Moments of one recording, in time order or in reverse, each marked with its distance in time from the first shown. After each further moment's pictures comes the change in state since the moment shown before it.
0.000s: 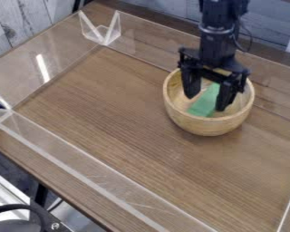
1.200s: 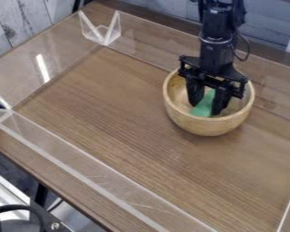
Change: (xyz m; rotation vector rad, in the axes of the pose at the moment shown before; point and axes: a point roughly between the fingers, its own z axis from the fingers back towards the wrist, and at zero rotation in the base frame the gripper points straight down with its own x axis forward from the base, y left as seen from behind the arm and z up) arm 0.011 0.006 -0.028 -0.003 0.019 0.016
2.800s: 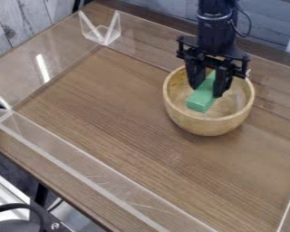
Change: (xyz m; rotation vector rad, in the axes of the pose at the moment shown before) arm -0.007 -0.002 0.042 -0.017 -0.076 -0.004
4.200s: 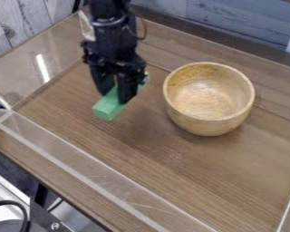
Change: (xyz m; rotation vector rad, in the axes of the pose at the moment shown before) arm -0.093 0.099 0.005 0.054 0.026 0.107
